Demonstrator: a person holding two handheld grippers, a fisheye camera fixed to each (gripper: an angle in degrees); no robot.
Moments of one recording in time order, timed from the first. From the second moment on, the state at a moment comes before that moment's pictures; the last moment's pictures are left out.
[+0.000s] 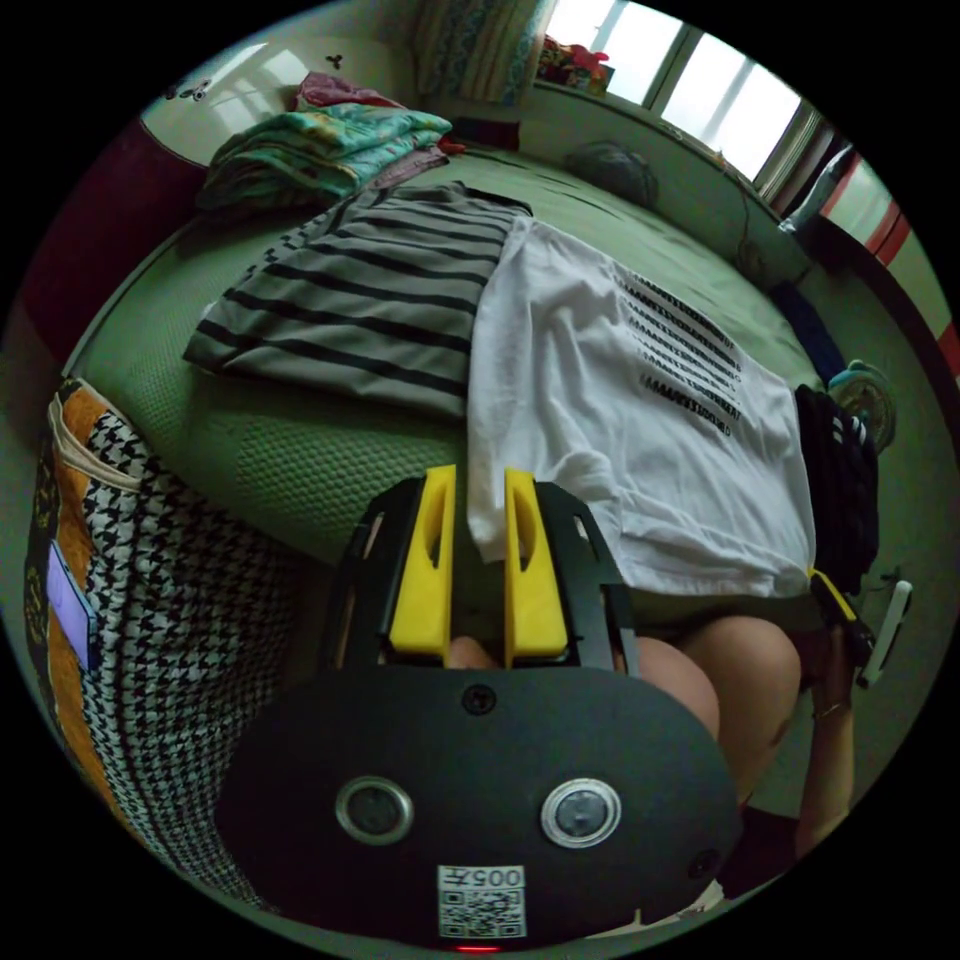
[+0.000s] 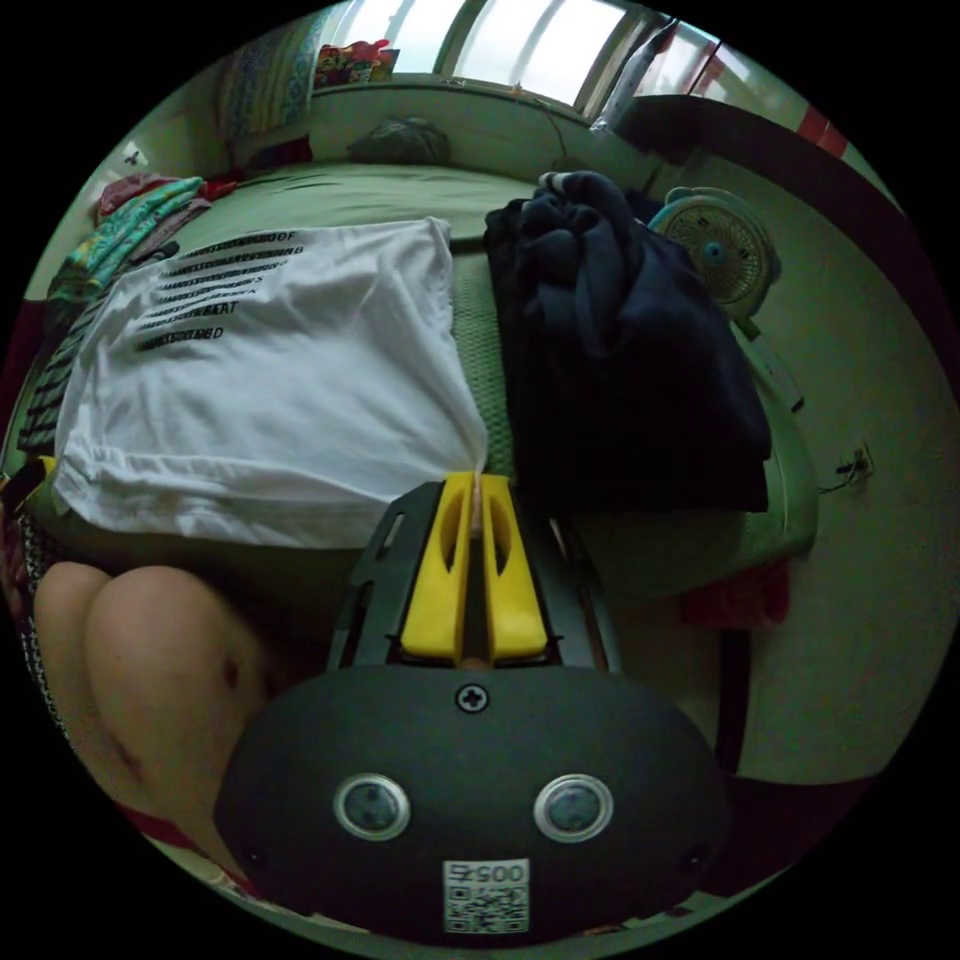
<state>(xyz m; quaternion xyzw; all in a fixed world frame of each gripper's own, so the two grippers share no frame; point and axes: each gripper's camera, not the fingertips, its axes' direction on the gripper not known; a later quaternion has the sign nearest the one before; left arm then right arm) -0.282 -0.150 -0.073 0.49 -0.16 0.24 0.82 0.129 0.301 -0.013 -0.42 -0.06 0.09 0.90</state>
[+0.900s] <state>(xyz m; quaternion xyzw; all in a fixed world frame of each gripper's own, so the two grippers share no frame) -0.320 0.040 -0.069 0.48 -0.28 0.27 0.79 0.214 0.293 -0.152 -0.40 -0.09 0.12 0.91</state>
